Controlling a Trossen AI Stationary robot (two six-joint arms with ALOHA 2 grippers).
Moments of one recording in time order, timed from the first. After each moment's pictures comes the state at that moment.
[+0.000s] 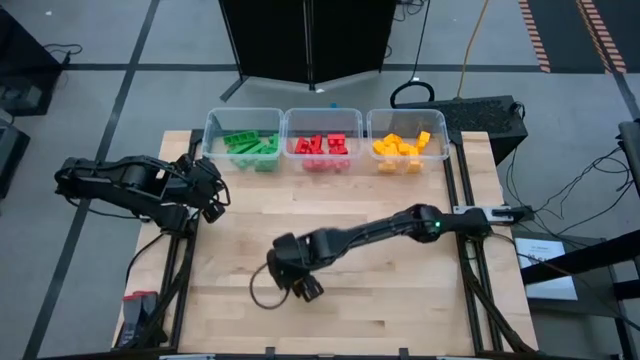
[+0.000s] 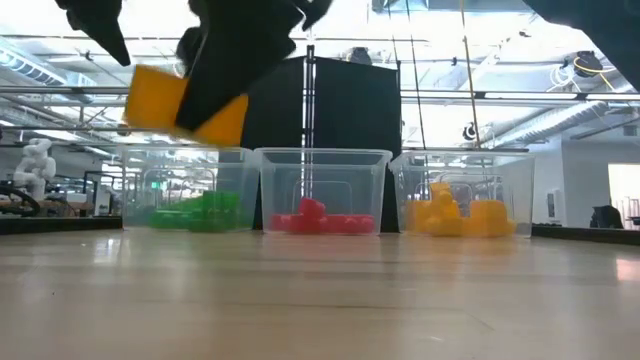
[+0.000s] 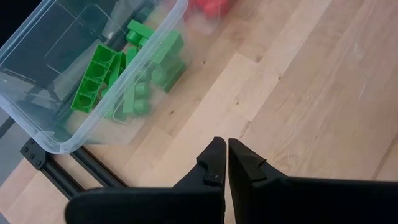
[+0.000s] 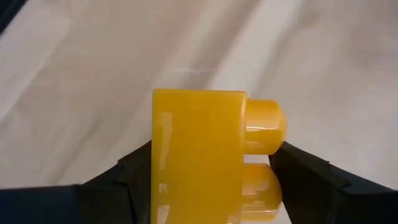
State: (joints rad) left arm -0.16 0.91 1.15 -1.42 -0.48 -0.65; right arm 0.26 2.46 2.35 -0.99 -0.05 -0.28
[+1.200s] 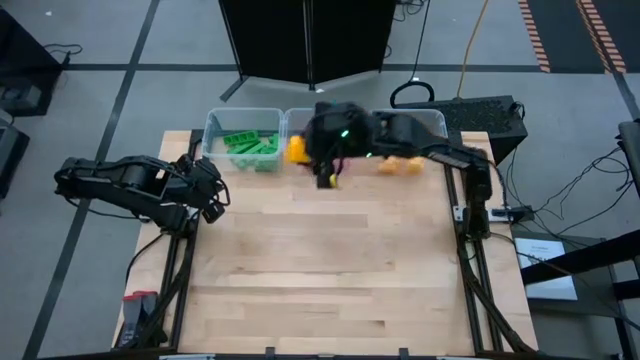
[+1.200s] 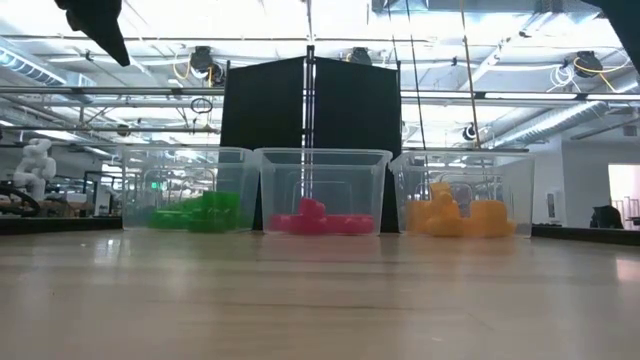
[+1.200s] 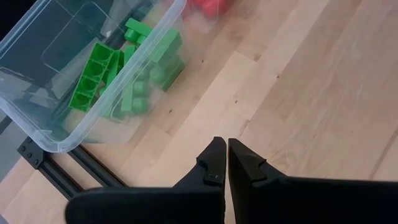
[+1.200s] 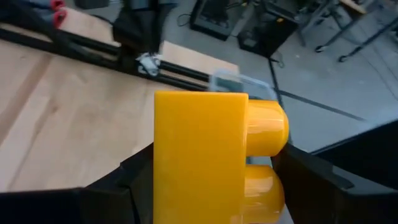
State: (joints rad) left arm -0.16 0.91 1.15 -1.42 -0.47 -0.65; right arm -0.11 1.95 2.36 -0.95 0.13 -0.38
